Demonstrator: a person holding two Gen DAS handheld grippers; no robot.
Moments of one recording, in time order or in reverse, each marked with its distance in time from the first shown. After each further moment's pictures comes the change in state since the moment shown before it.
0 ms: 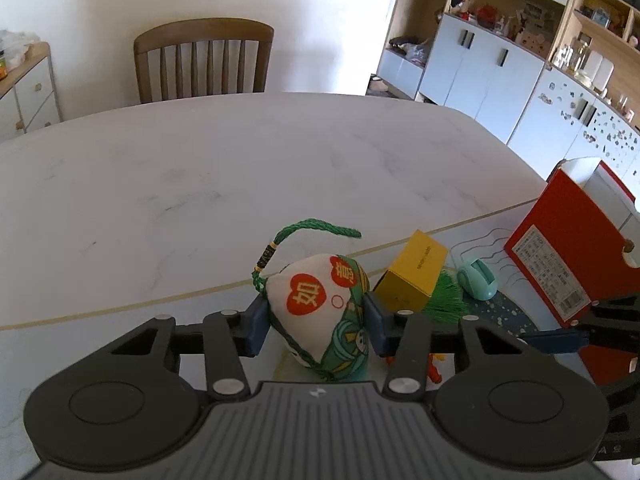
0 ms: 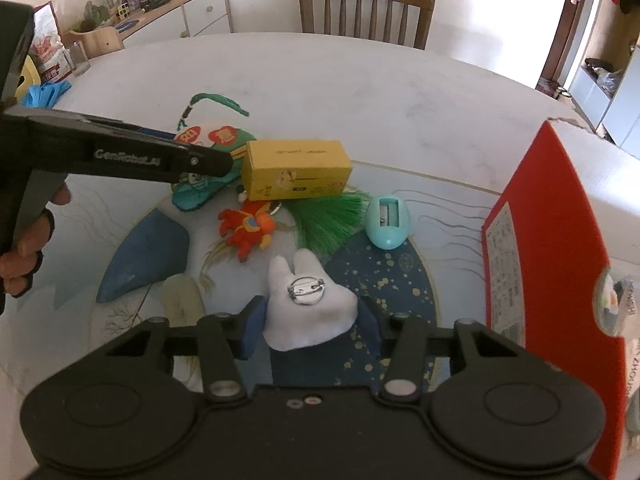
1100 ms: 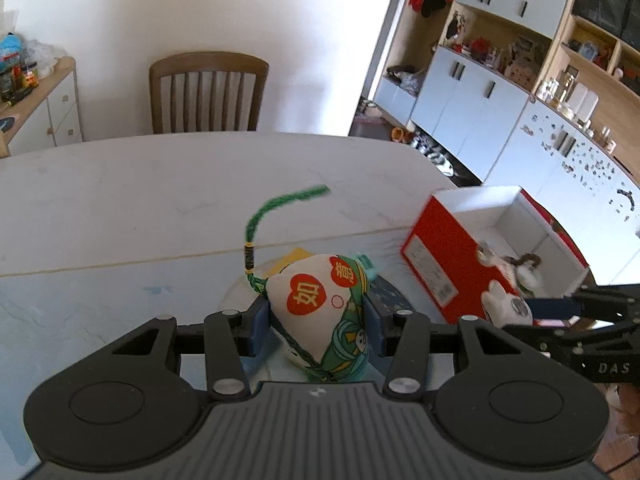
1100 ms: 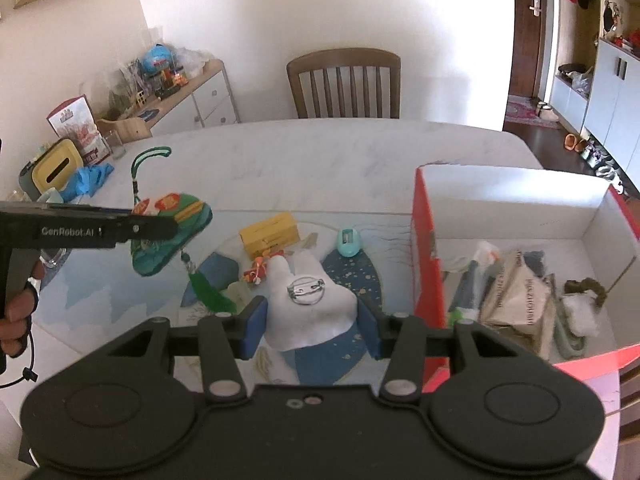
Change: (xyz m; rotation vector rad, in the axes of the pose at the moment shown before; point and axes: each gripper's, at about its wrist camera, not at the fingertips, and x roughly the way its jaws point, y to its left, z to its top) left arm -0.156 -0.072 -0.015 -0.053 -0.050 -0.012; right arm -0.153 -0.036 -0.044 0.108 -0.199 0.068
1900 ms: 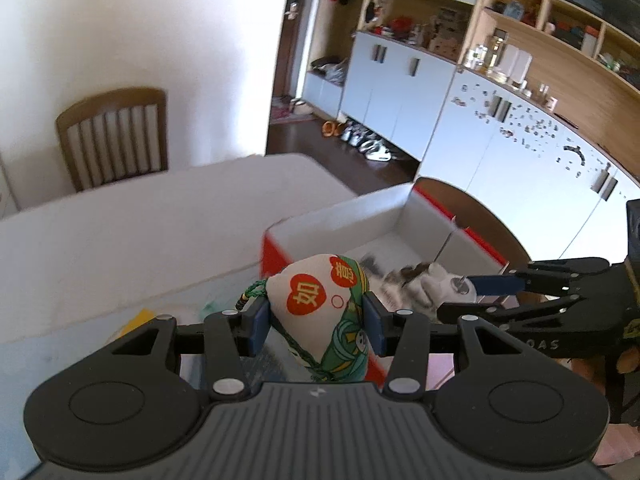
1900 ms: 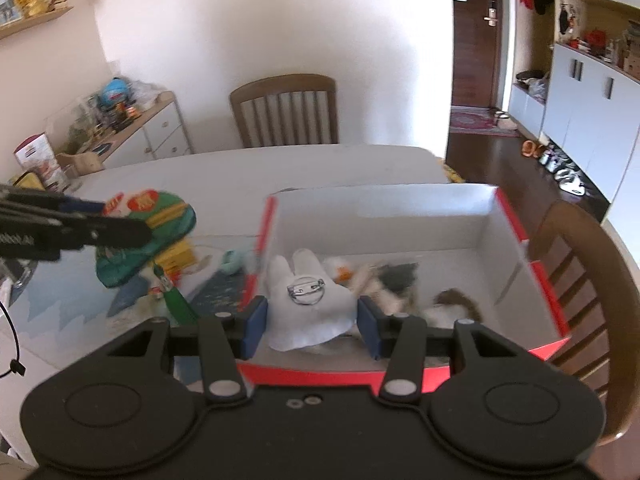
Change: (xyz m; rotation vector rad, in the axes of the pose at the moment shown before) left arm 0.025 -0.167 0.049 0.192 -0.010 -0.119; right arm -0.051 -0.129 -0.003 0.055 -0.071 -0.094
